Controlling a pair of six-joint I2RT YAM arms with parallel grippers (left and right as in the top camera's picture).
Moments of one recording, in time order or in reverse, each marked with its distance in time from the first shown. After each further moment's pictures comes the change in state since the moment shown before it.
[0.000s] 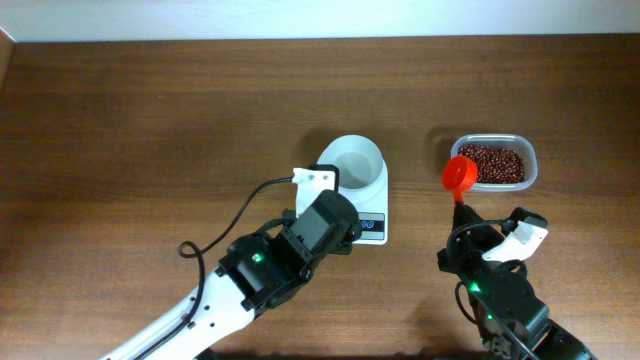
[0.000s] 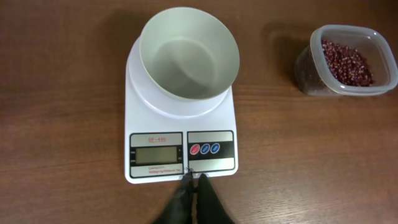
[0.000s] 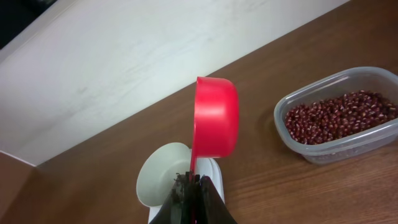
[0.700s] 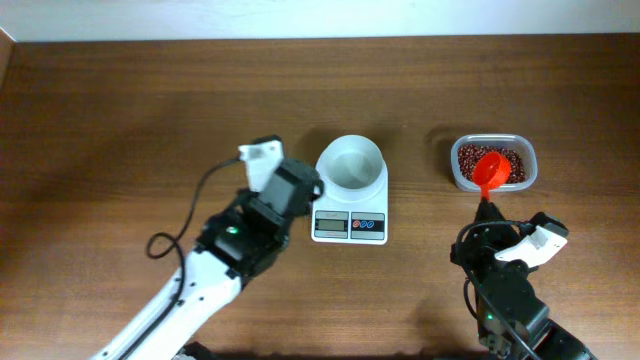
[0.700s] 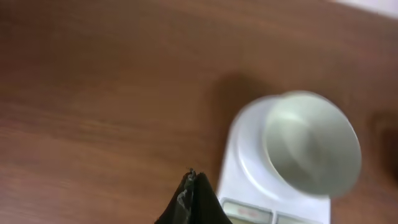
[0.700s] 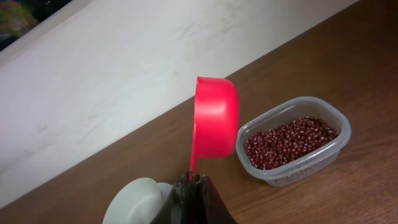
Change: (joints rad) left arm 0.243 0.016 0.000 0.000 -0.177 0.004; right arm 0.000 0.000 0.000 0.001 0.196 0.000
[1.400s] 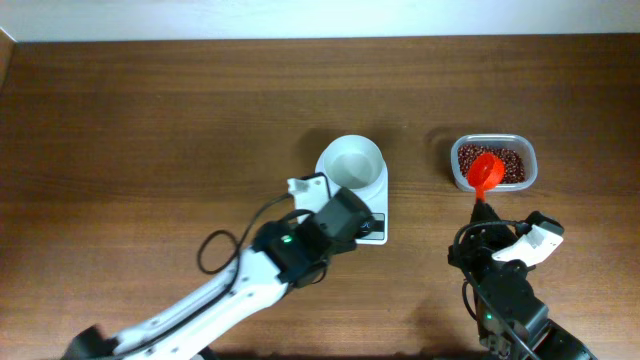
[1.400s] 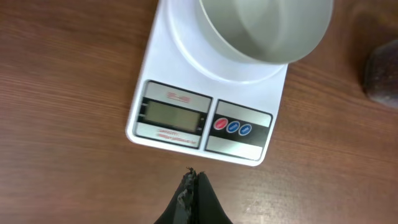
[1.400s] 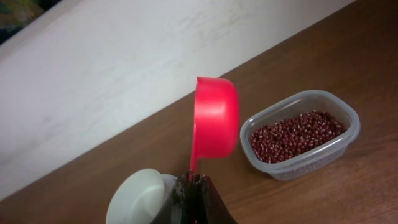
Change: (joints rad) left arm -0.237 0.164 0.002 -0.055 0.208 -0.328; right arm 0.000 0.000 0.000 -0.014 -0.043 0.000
